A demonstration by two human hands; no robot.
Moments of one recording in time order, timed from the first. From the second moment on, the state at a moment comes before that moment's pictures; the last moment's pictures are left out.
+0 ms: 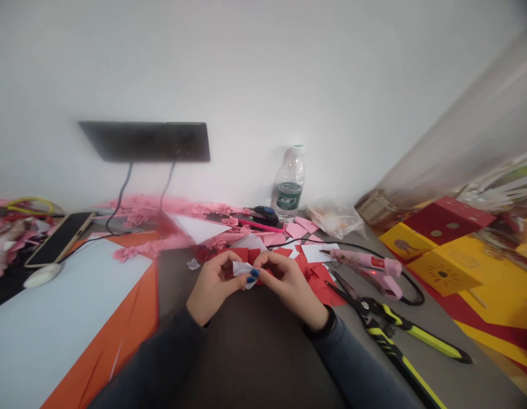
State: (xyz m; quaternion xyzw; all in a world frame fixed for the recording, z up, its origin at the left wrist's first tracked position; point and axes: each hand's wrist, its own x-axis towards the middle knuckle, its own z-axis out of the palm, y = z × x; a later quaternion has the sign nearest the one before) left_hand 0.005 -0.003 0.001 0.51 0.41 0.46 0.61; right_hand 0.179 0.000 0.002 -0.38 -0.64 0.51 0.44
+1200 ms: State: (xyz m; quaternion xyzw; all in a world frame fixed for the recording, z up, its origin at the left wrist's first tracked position) left_hand 0.010 -0.006 0.002 0.40 0.40 0.53 0.63; right_hand 0.177 -0.004 0.008 -0.40 -0.67 0.38 0.49
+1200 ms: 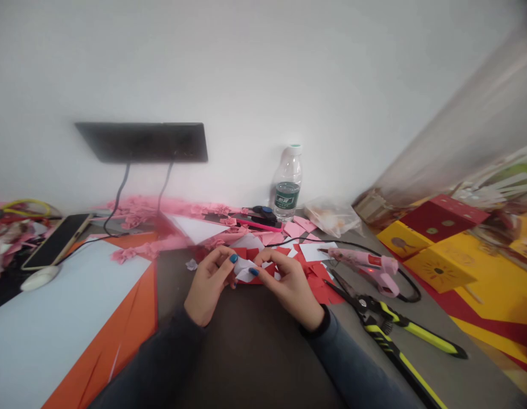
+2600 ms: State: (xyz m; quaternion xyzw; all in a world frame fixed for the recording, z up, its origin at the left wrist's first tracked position) left_hand 0.008 -0.011 0.009 0.63 0.45 0.44 0.46; right_hand 0.178 0.004 -0.001 -0.36 -0.59 0.51 0.51
